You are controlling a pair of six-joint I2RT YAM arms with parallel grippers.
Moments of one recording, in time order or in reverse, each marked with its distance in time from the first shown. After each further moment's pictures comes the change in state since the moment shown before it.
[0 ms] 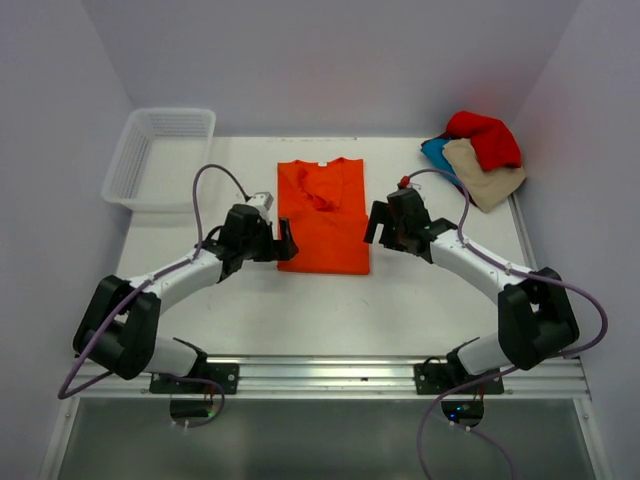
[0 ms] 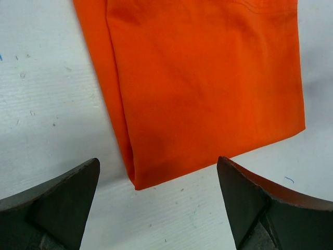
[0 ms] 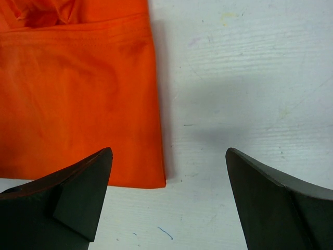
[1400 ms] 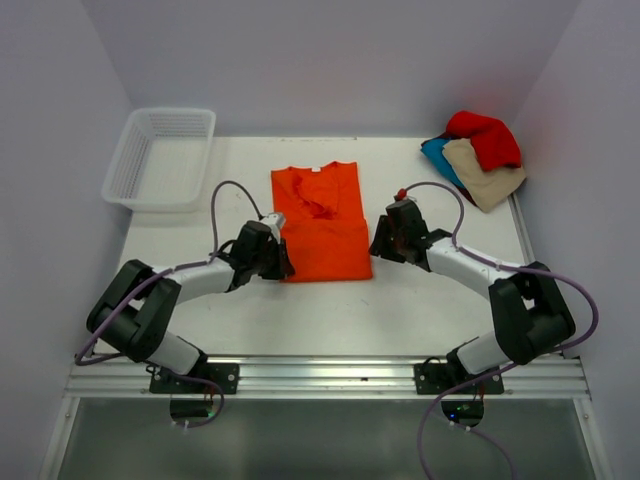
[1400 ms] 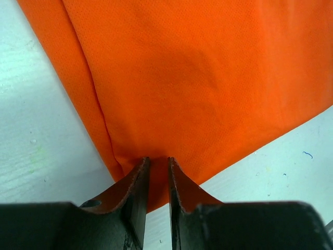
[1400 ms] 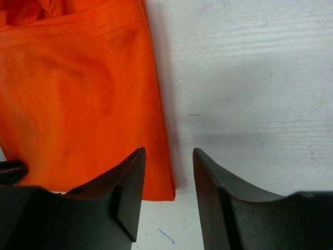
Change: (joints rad) left arm -0.071 0.125 -0.085 0.116 0.051 -0.017; right arm 0.000 0.032 -0.116 0.127 -0.097 0.037
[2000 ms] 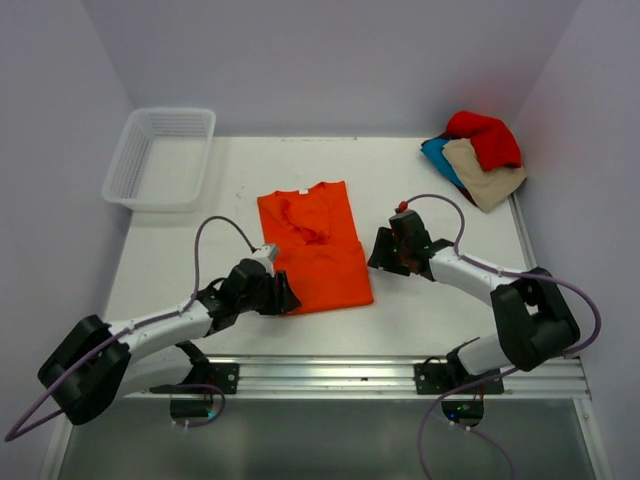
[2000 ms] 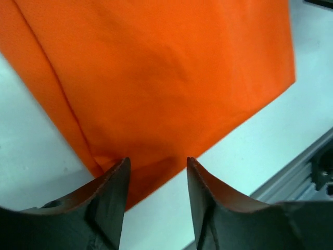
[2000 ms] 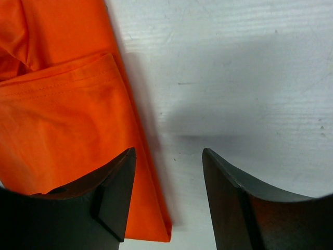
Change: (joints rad) left arm -0.175 -0.341 -0.286 0.026 -0.037 -0.236; right arm 0.000 -0.018 -0.073 0.007 -0.050 0.007
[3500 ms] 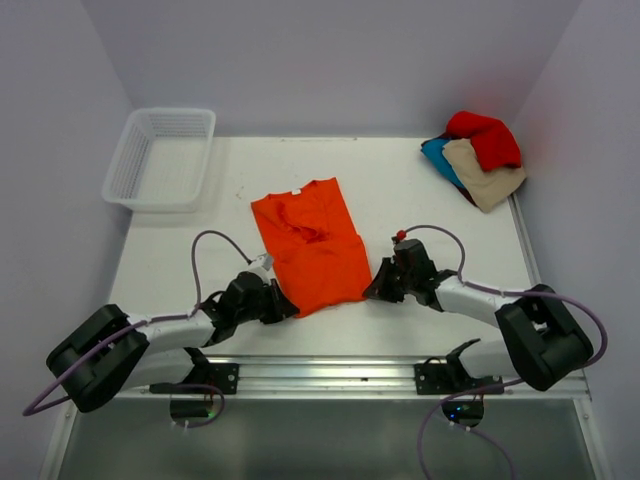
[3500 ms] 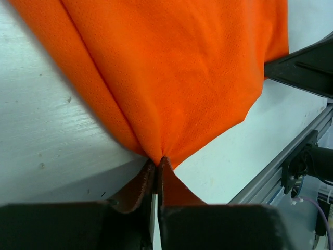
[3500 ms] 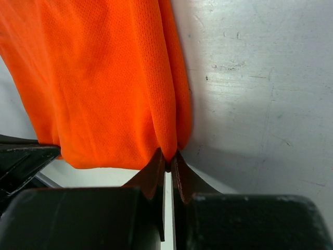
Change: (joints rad) left arm -0.047 0.016 -0.158 0.227 -0.003 -0.201; right arm 0.051 -0.123 -0.301 0.215 -0.264 0.143
